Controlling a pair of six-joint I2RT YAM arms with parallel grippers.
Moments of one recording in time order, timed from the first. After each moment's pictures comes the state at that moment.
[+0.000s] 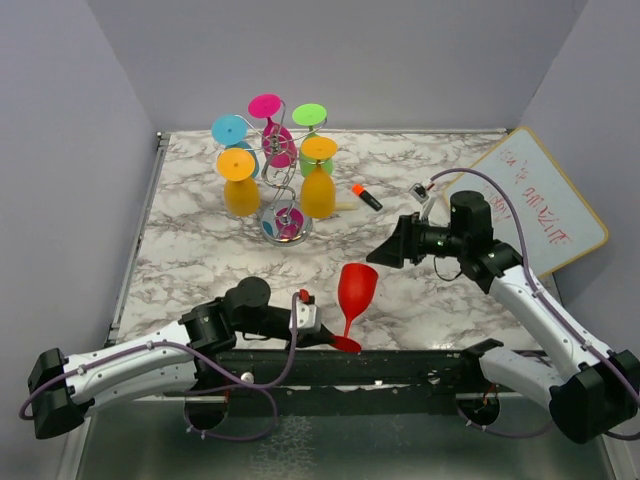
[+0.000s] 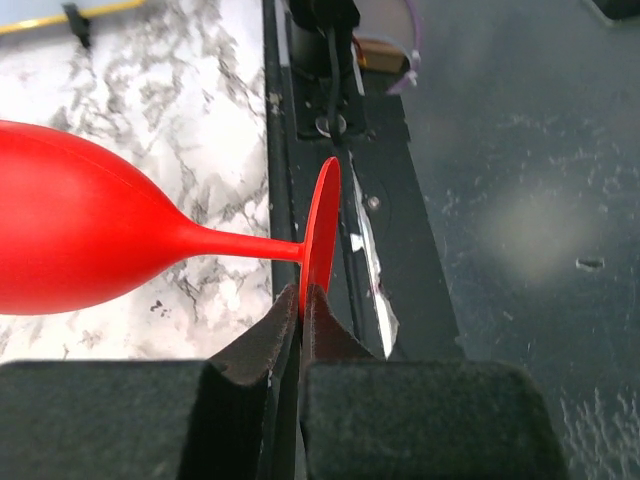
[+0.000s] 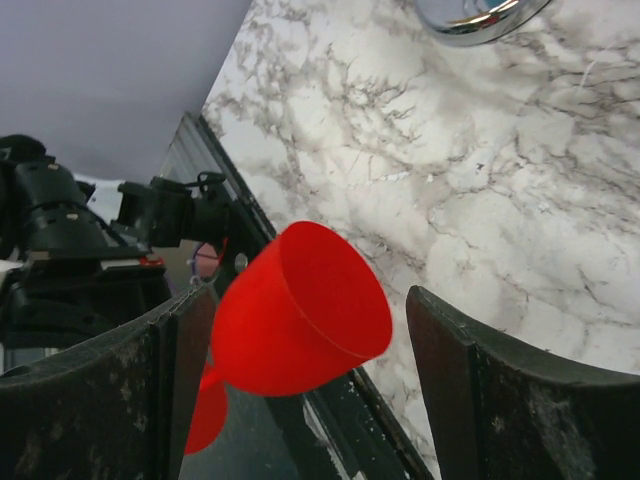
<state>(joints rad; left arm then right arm) -1.10 0.67 0.43 0.01 0.57 0.10 0.37 1.02 0.80 -0.26 -0.75 0.46</state>
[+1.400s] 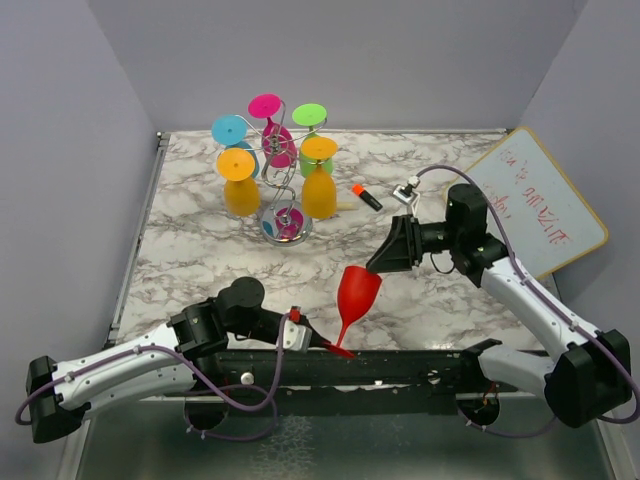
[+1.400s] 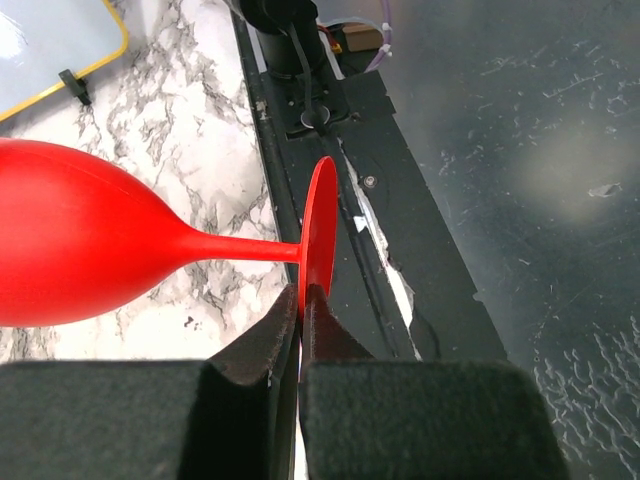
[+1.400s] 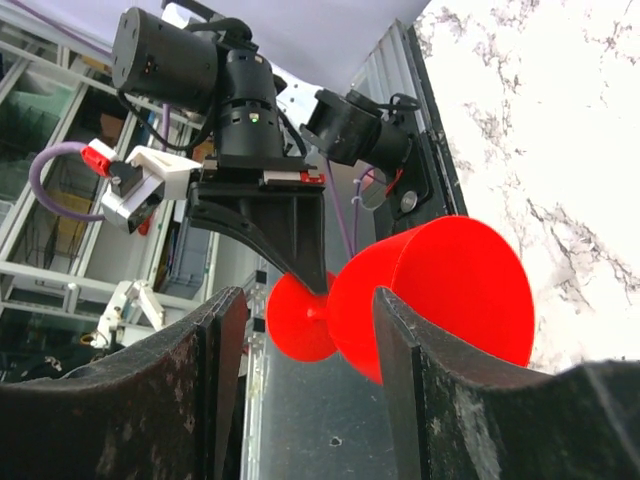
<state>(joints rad) -1.11 0.62 0.48 -0.15 0.67 0.38 0.37 1.11 0.77 0.06 -1.28 0.71</state>
